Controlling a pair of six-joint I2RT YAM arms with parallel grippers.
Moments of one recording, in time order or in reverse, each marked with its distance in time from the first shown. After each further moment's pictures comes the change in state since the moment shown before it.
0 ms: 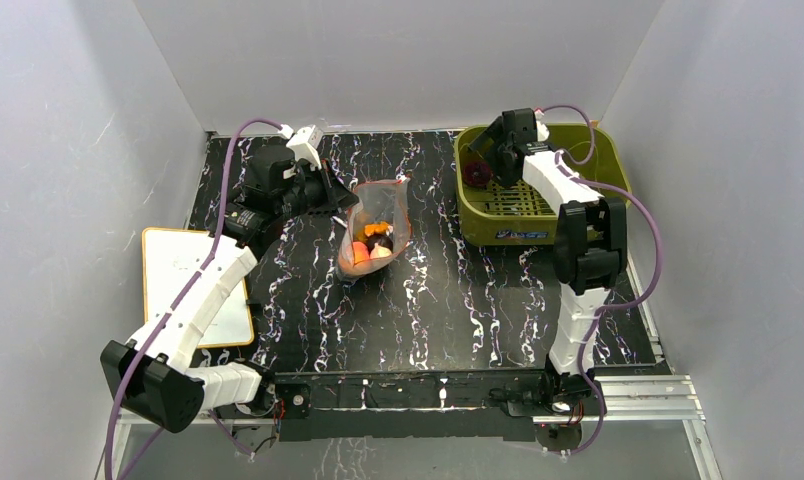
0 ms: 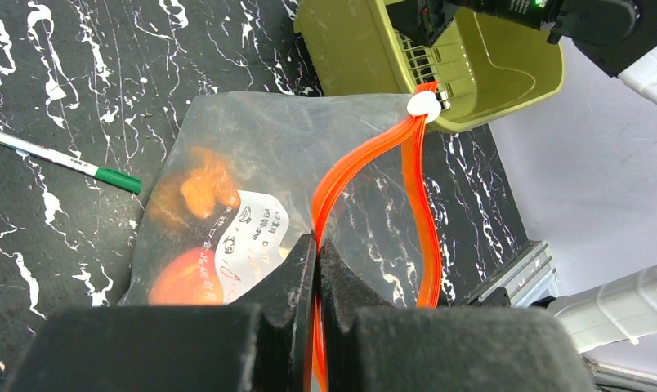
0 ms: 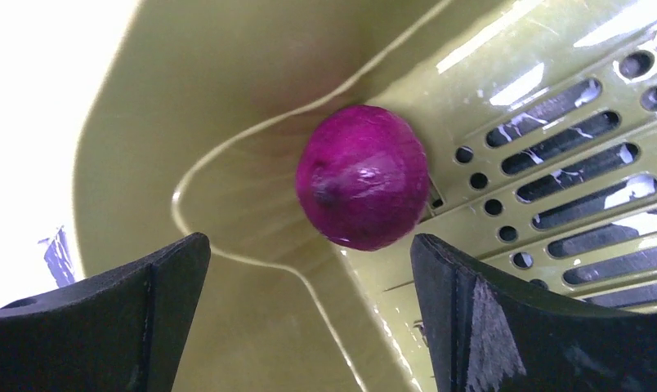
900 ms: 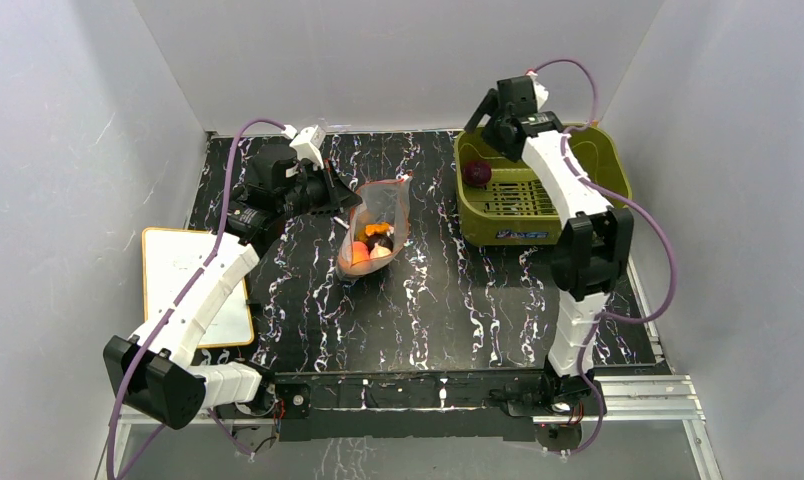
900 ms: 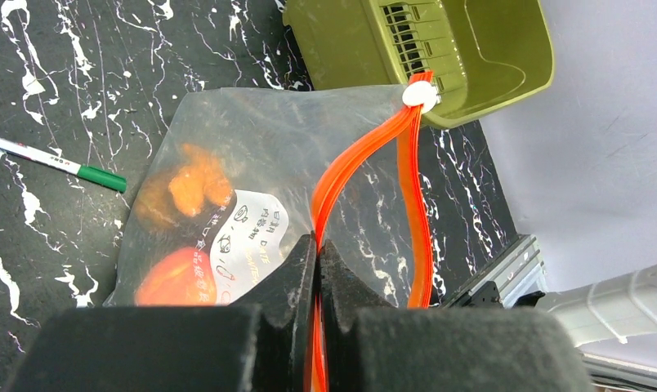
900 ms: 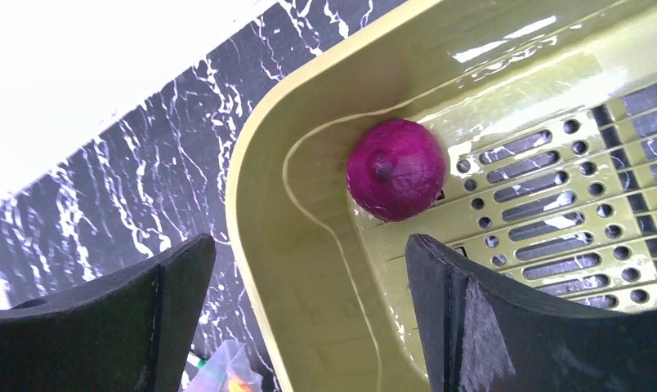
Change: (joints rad) left arm 0.000 0.018 0.002 0.008 0.030 -0.015; right arm 0.078 -0.002 0.303 -0.288 0.118 -0.216
